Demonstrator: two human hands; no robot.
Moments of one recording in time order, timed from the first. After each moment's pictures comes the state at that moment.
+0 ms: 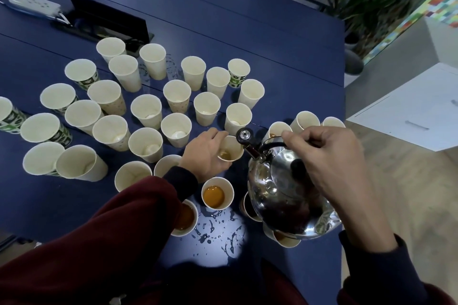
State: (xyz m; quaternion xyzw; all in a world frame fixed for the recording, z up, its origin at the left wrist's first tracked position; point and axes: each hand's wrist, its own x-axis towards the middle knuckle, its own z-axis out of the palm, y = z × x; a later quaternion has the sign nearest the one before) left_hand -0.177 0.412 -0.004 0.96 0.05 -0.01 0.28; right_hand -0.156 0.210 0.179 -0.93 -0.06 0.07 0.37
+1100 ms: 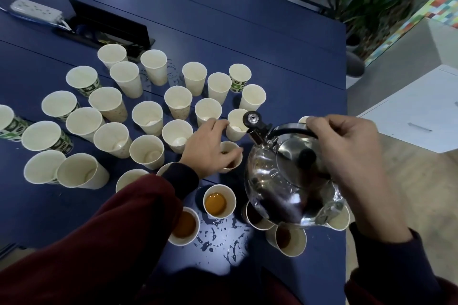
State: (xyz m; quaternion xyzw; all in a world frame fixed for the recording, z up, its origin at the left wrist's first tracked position) left_hand -0.161 0.419 0.013 0.93 0.07 0.08 0.34; right_hand -0.130 0.213 0.184 -0.90 -0.03 0.02 0.43
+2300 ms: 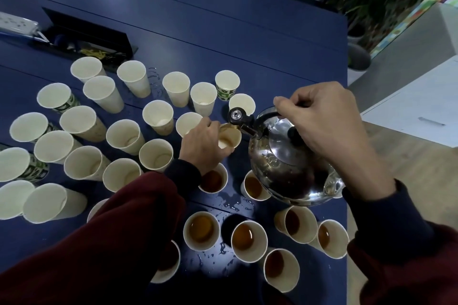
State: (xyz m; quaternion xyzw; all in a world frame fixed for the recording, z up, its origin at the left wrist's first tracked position) left_hand -0.084 0.408 0.015 0.96 0.14 -0.01 0.23; right_hand -0.031 0.232 0.185 -0.94 -0.14 0.03 0.31
